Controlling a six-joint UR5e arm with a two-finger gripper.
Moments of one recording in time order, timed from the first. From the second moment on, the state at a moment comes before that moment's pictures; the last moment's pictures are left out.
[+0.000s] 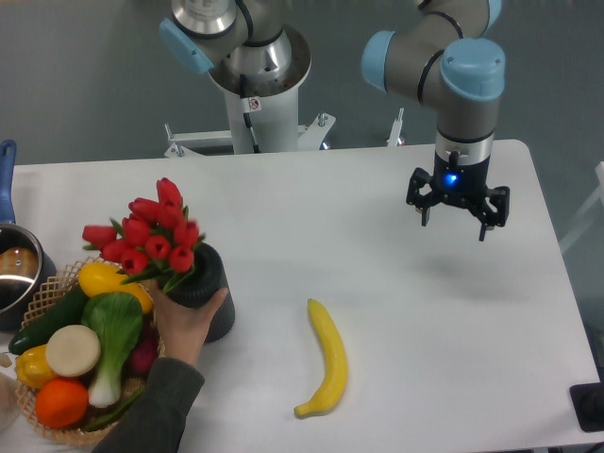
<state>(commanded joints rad) 2.82 -1.83 -1.85 -0.78 1.48 1.27</state>
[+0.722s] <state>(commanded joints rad) 2.79 -1.82 -1.87 -0.75 1.19 1.16</state>
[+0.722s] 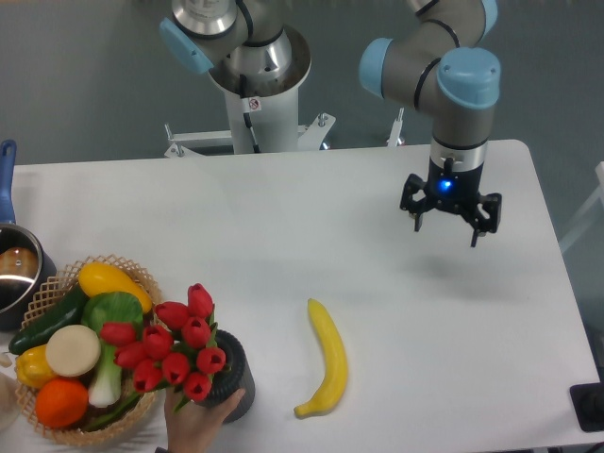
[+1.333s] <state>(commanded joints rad) 2.66 -1.83 -1.87 -0.75 0.78 1.09</state>
